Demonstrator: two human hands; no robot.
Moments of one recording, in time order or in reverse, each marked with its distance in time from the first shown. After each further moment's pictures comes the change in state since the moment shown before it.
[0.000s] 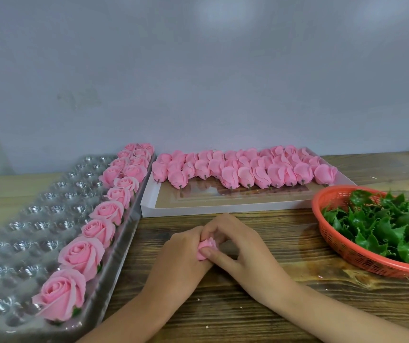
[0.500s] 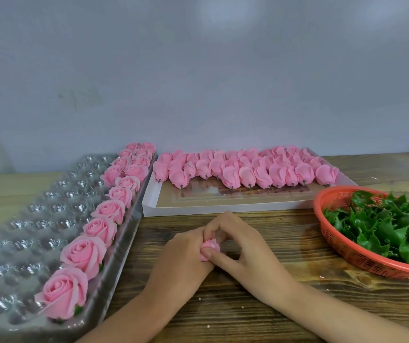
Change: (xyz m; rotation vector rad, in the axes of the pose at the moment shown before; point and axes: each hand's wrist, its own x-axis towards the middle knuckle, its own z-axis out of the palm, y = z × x) left_hand 0.001 -0.004 0.004 0.052 -0.001 0.078; right_hand 0.000 0.000 0.000 0.036 0.013 -0.011
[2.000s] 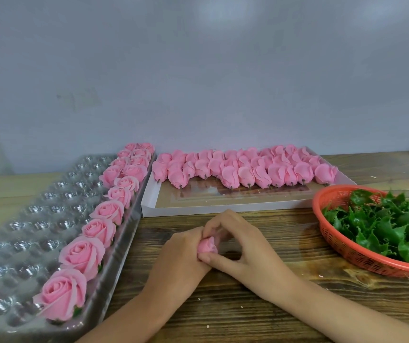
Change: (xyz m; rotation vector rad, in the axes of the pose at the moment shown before) left_hand -0.001 0.005 -0.006 -0.071 -0.023 -0.040; right_hand 0.001 0.004 -0.004 -0.012 -0.014 -0.022
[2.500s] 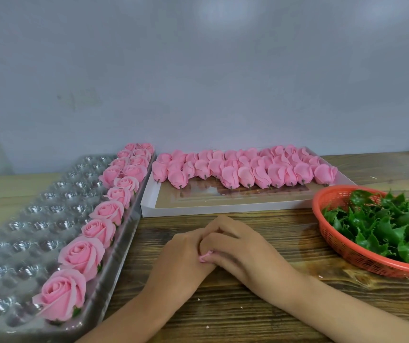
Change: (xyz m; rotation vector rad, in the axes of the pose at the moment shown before) left_hand -0.002 0.002 -0.003 -0.063 -0.016 -0.003; right_hand 0.003 -0.002 -0.006 -0.276 -0.080 -0.285
